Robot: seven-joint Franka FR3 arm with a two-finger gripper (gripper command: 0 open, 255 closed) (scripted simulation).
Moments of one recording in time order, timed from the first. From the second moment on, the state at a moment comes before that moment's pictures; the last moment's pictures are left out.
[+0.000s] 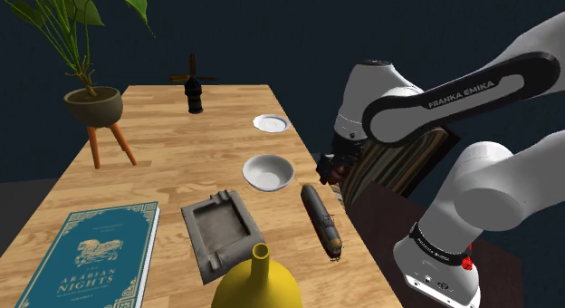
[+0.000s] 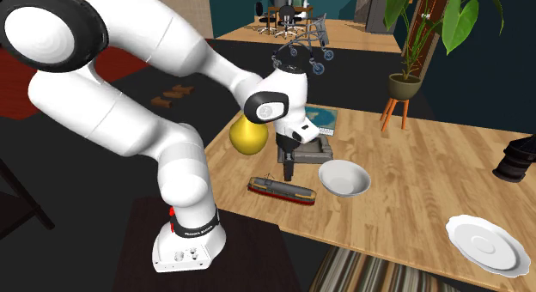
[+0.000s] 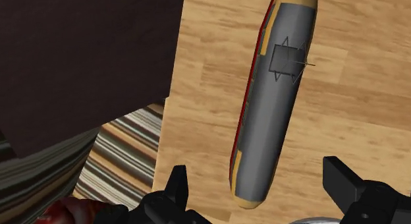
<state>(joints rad) 0.05 -0.68 0.17 -2.96 0.16 2.31 0.39</state>
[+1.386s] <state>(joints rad) 0.10 -0.18 0.27 -3.00 0.29 2.86 0.53</state>
